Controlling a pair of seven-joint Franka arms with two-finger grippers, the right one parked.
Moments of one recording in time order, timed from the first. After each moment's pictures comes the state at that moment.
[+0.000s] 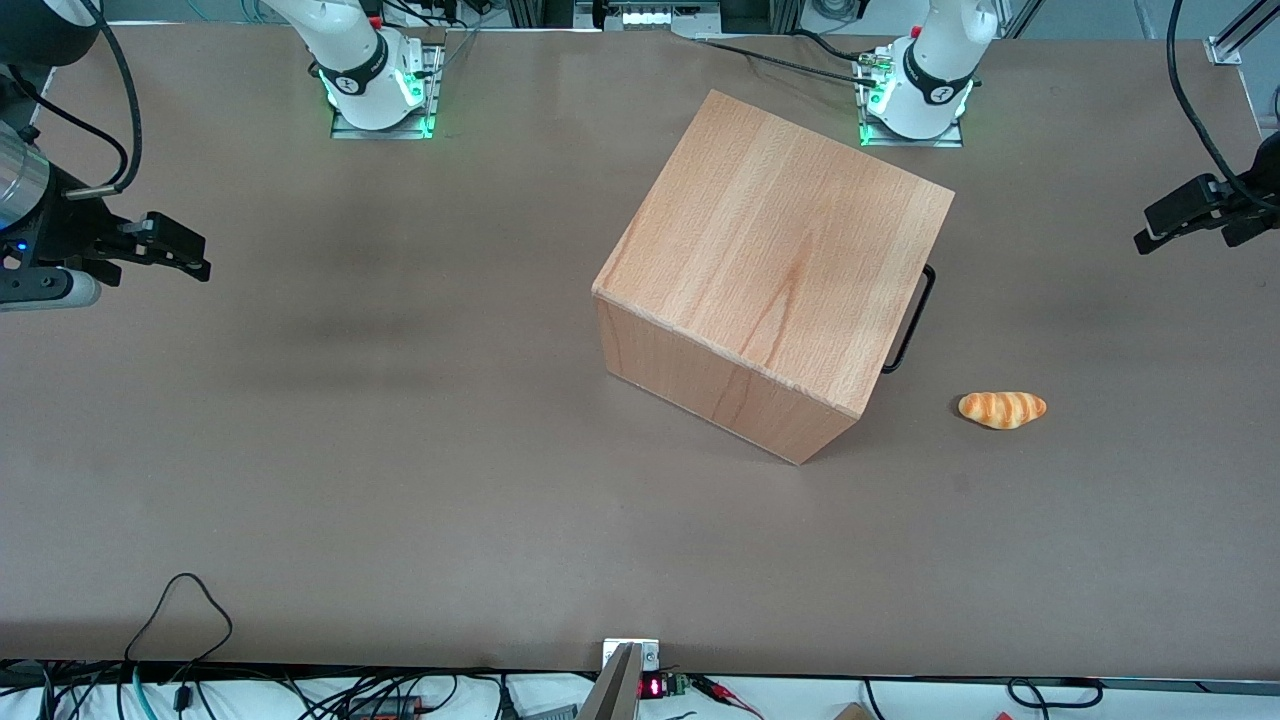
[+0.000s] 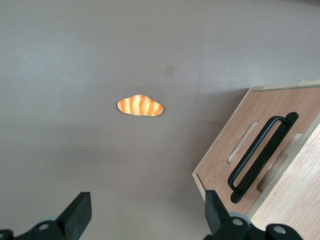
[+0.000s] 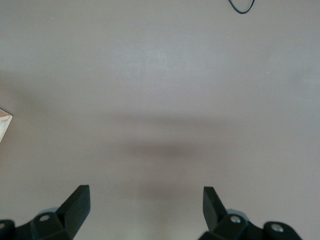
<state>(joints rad) -0.01 -0.01 0.08 -1.55 -0.04 1.55 -0.05</state>
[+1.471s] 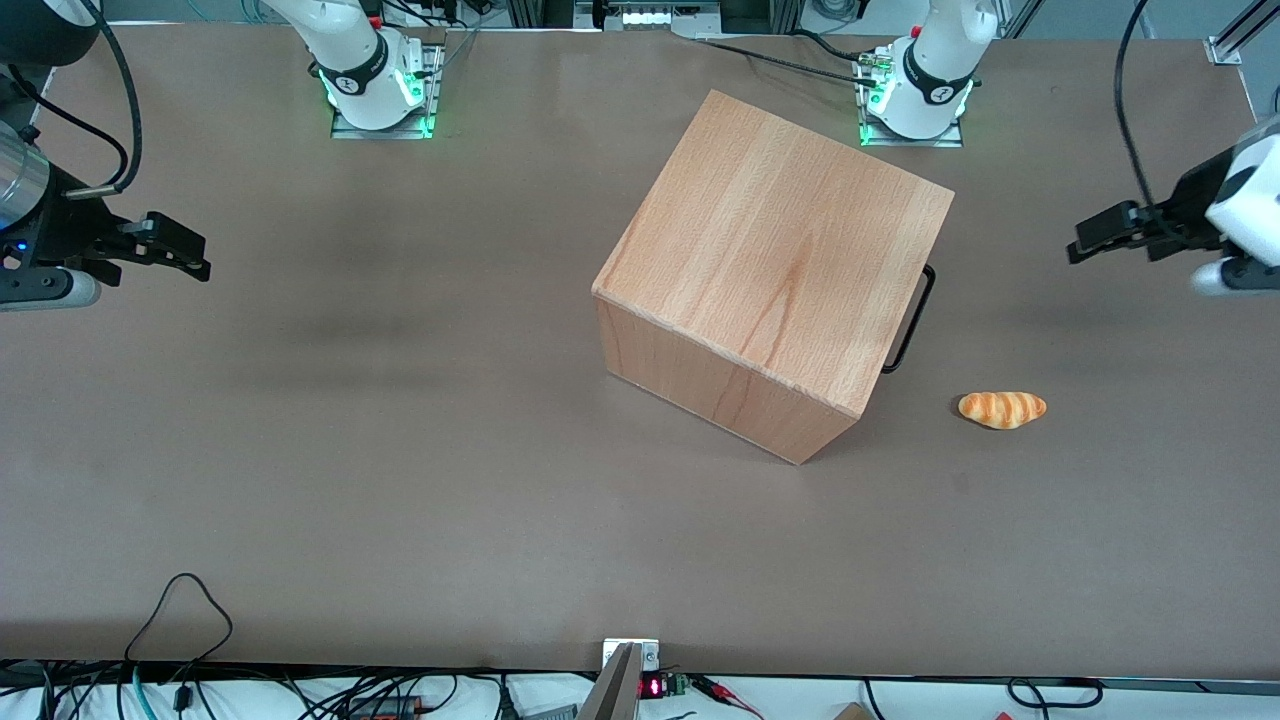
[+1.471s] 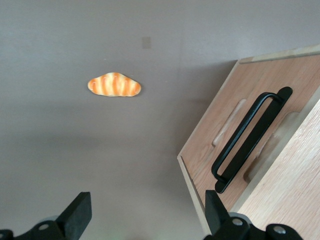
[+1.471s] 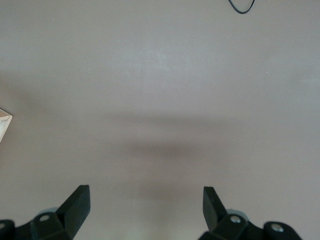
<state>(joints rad) -0.02 0.04 0.04 -1.62 -0.10 1.55 -0.05</state>
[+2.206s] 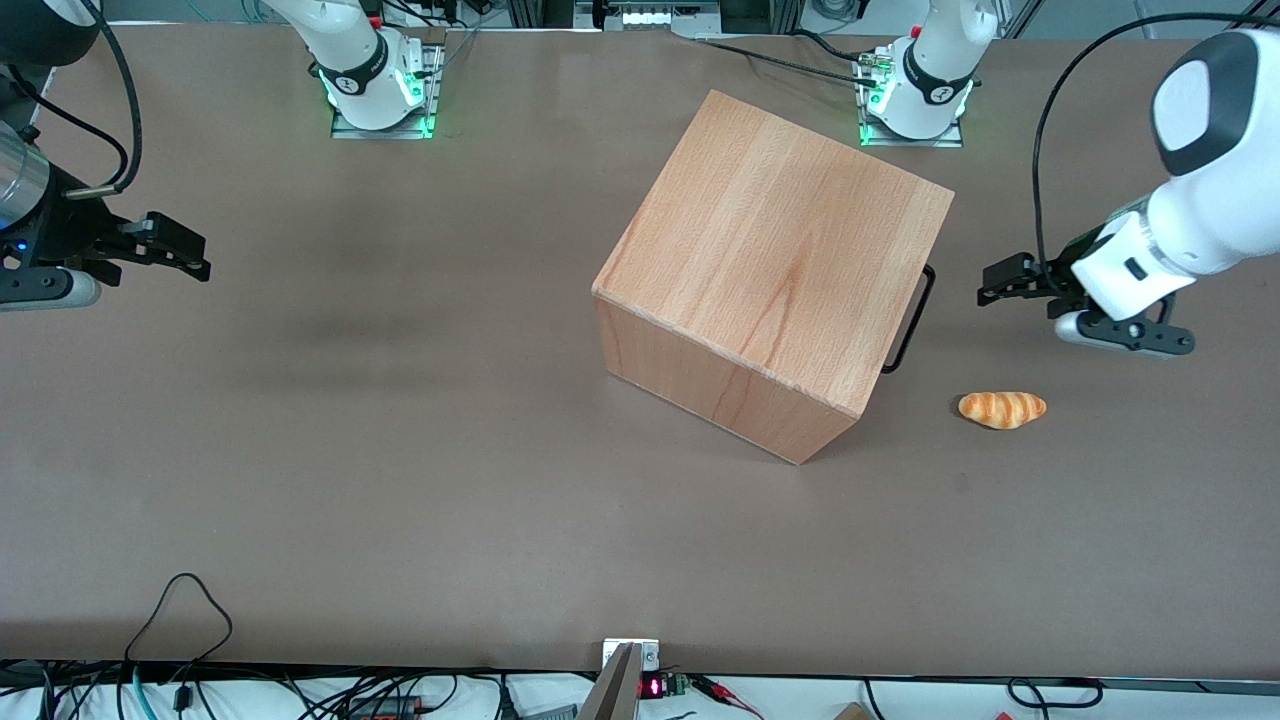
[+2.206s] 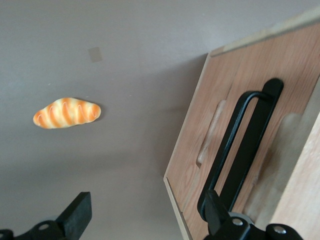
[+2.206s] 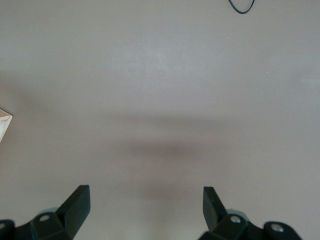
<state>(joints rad) -0.04 0.08 -0.02 -1.82 -0.17 1.81 0.15</state>
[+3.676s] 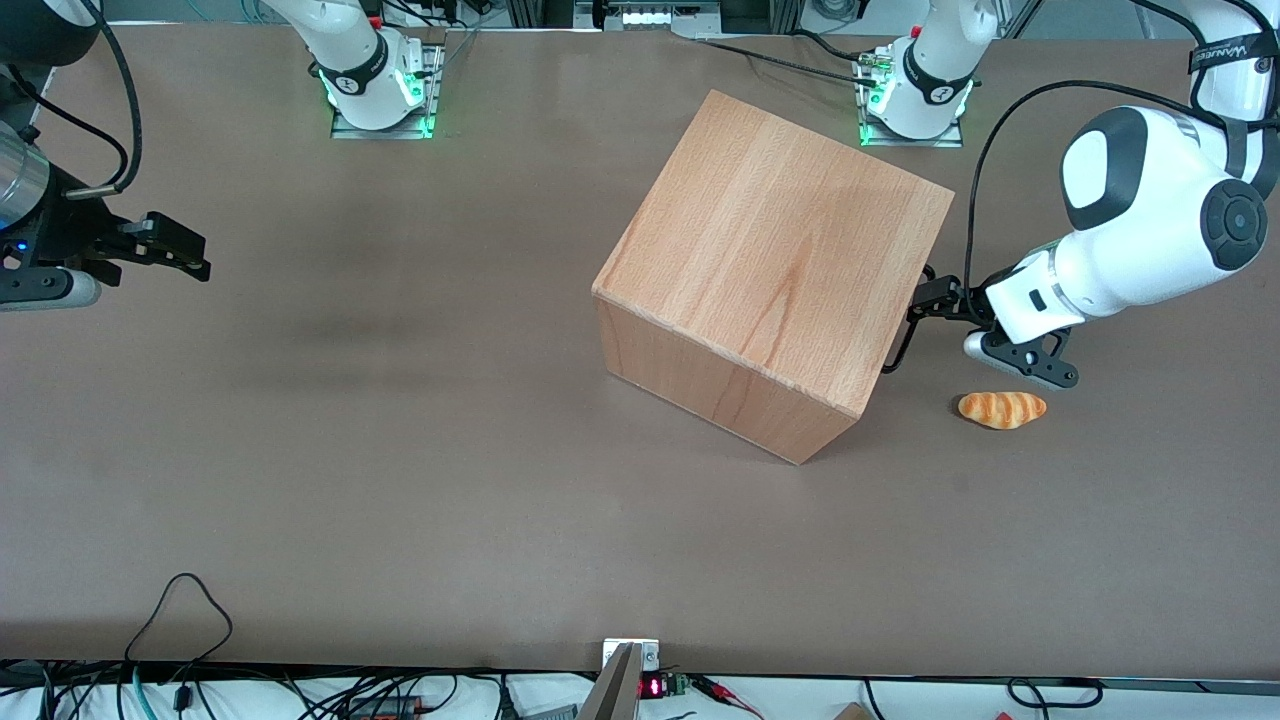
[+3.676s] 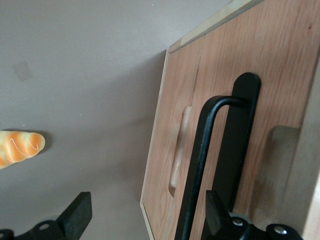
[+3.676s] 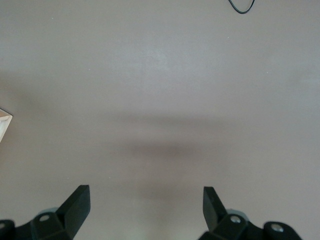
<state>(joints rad) -0.07 0.16 -0.04 -1.90 -0.29 1.96 0.29</state>
